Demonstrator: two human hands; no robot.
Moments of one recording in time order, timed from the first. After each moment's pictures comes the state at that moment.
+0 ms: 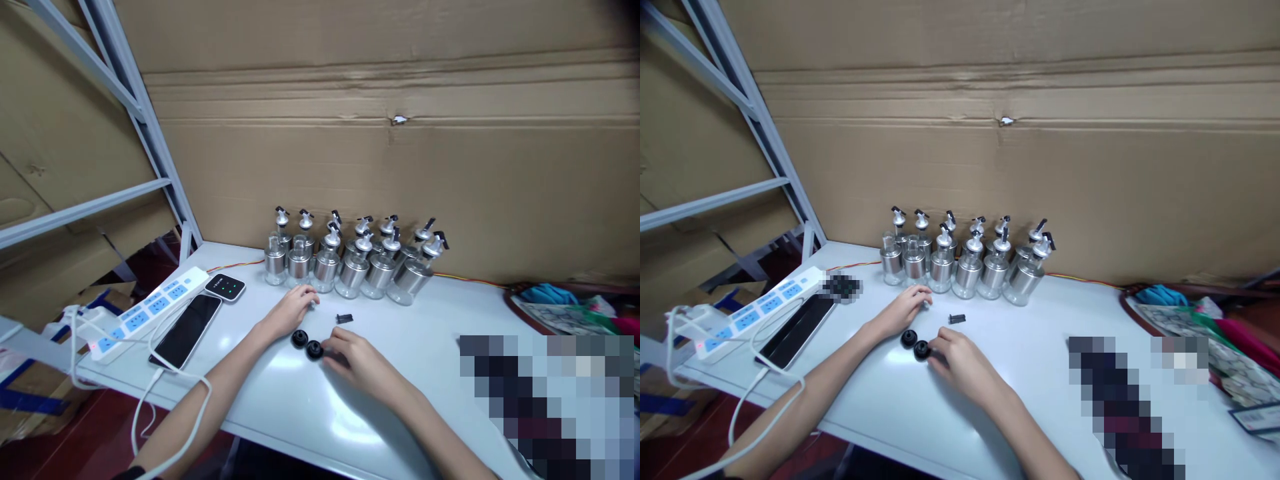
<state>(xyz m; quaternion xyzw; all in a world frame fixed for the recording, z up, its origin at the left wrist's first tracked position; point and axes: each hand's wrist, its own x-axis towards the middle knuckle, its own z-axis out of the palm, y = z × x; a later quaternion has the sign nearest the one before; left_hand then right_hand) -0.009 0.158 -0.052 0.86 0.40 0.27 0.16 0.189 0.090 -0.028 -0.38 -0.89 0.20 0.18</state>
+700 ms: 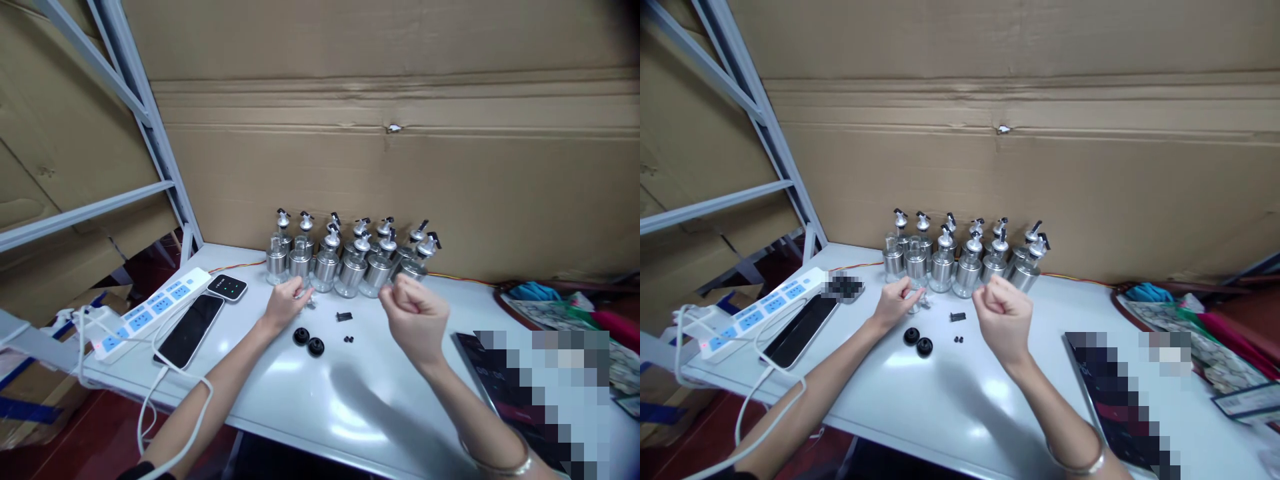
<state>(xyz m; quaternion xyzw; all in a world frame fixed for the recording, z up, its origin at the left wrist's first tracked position) -0.009 0.153 -0.033 0.77 0.45 0.45 0.06 0.193 0.101 0.048 -0.37 -0.68 0.04 0.63</state>
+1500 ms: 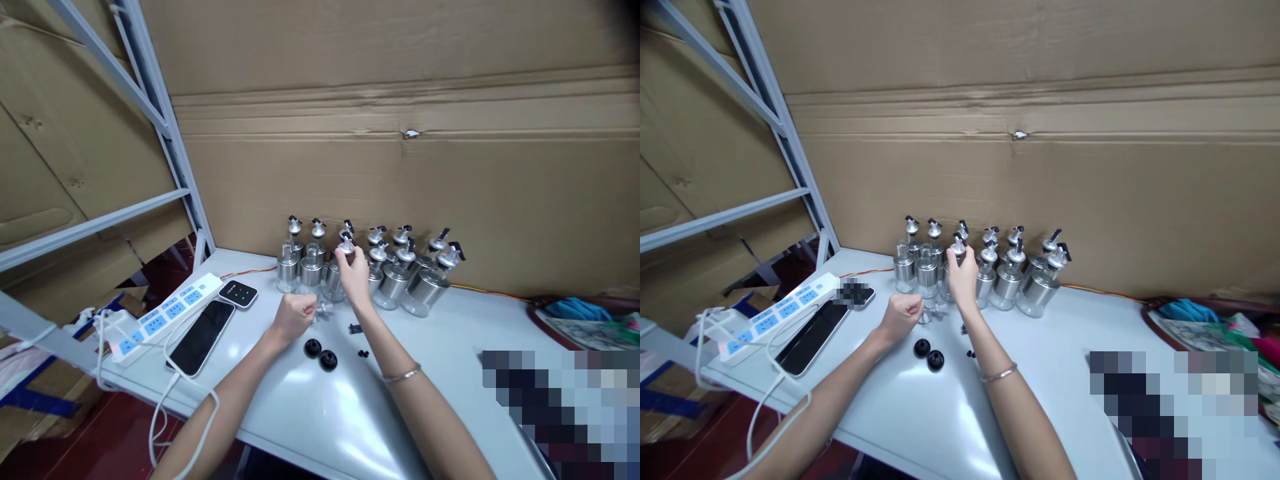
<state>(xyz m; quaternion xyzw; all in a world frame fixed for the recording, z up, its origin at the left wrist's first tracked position) -0.012 0.148 -0.028 0.77 0.36 0.52 -0.02 0.125 0.224 0.004 -0.49 -0.56 0.24 0.62</state>
